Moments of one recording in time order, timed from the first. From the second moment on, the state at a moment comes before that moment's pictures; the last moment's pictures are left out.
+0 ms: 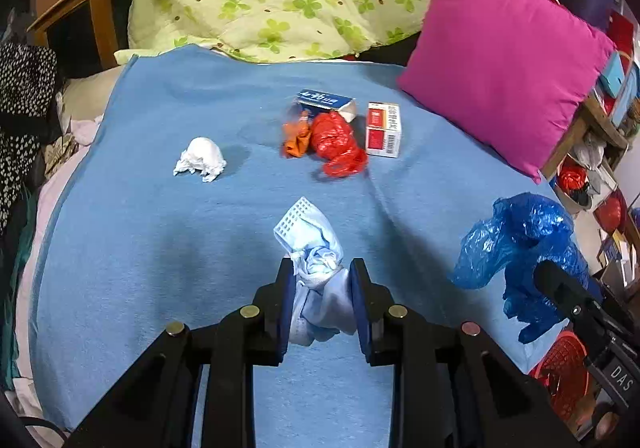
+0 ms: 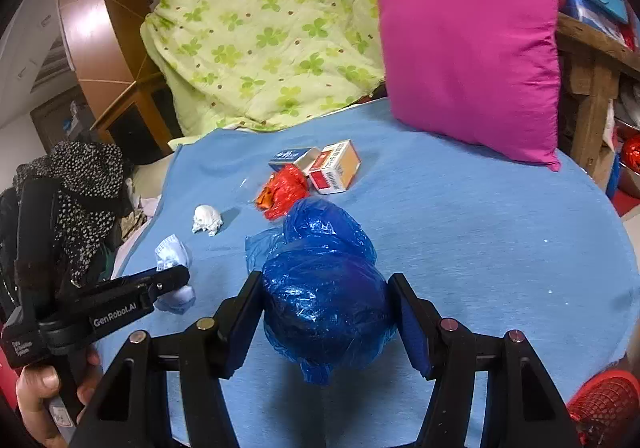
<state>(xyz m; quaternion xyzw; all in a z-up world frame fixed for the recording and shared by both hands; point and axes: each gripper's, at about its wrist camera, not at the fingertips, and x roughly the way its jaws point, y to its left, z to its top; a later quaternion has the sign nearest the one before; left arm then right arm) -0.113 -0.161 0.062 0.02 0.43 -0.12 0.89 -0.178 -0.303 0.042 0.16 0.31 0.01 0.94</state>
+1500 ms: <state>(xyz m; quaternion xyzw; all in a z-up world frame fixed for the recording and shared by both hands) -0.194 -0.344 0.075 0.12 0.41 -0.29 0.86 -0.343 -0.442 0.040 0.22 0.28 -0.19 0.91</state>
